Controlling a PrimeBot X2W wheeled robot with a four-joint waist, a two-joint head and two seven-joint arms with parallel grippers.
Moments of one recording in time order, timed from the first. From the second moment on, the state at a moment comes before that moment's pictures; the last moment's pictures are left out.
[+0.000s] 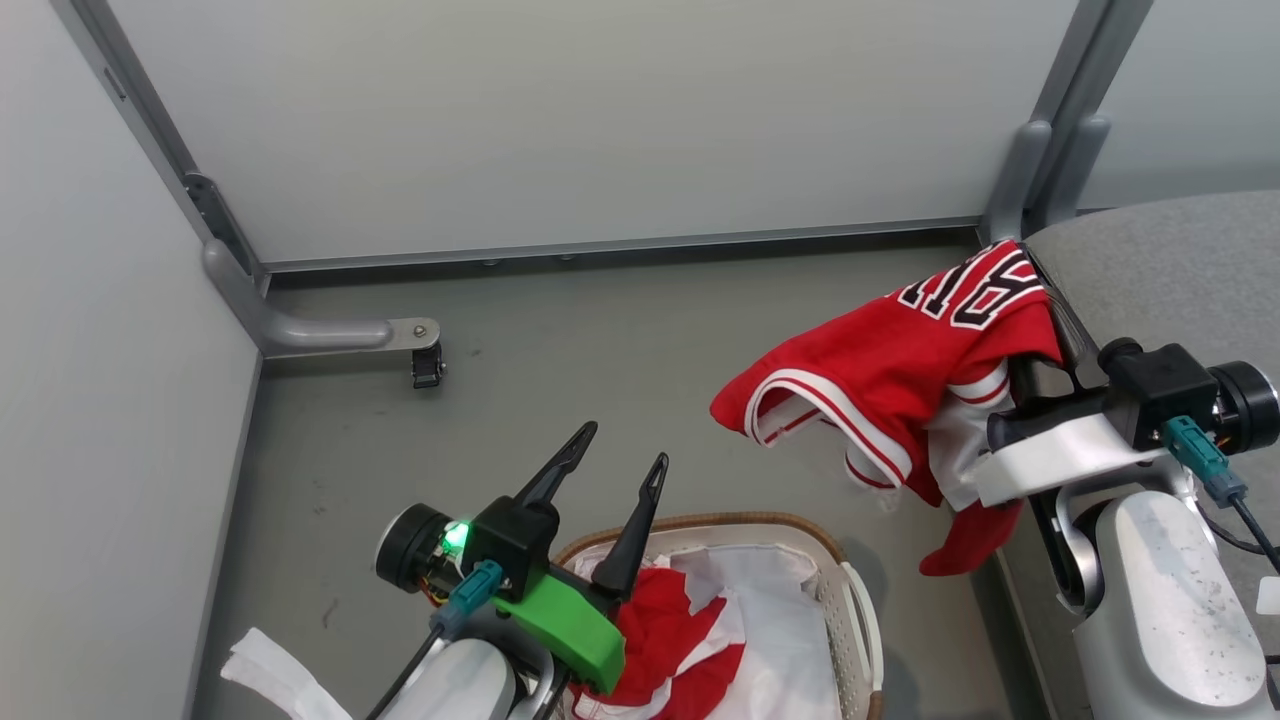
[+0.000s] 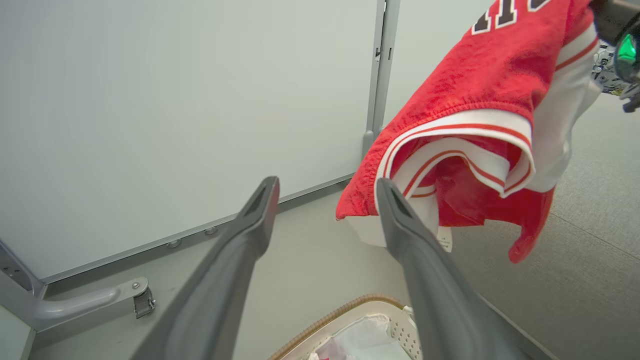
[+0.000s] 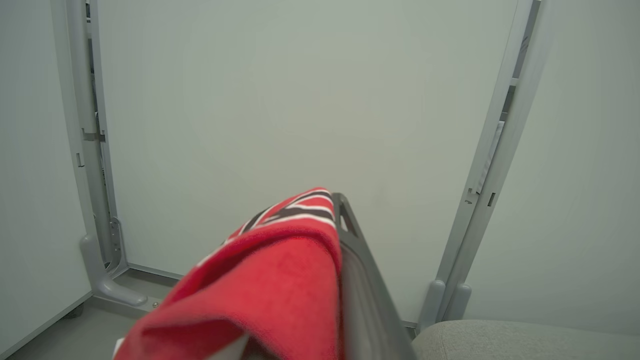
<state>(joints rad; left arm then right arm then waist) -0.30 0.11 -0.63 0.36 -0.33 -0.09 -0.26 -0.33 -0.05 -0.04 0.17 -0.03 0.13 -0.26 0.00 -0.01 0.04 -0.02</state>
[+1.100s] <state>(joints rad) -0.41 0.13 -0.66 0.34 -0.20 -0.13 -0.26 -0.41 -0.05 -0.15 0.18 -0.01 0.13 -0.26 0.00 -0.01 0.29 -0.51</state>
